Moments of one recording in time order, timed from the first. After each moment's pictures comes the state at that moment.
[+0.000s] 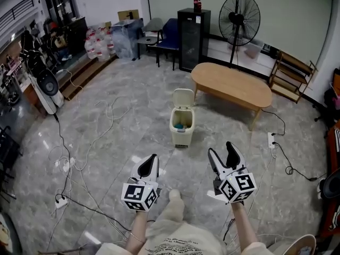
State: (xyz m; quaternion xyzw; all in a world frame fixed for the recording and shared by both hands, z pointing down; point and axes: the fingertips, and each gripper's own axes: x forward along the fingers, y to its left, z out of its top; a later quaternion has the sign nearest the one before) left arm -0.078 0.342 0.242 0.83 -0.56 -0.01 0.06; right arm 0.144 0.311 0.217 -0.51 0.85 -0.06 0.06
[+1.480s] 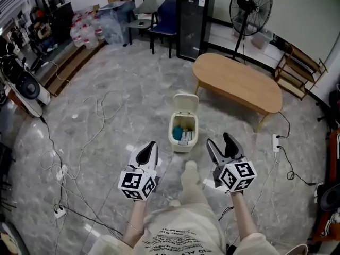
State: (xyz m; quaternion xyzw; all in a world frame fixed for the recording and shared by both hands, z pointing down) left arm -0.119 0.069 0.278 0.83 -0.54 0.00 0.10; right arm 0.100 0.044 0.274 -0.51 0.85 -0.12 0.00
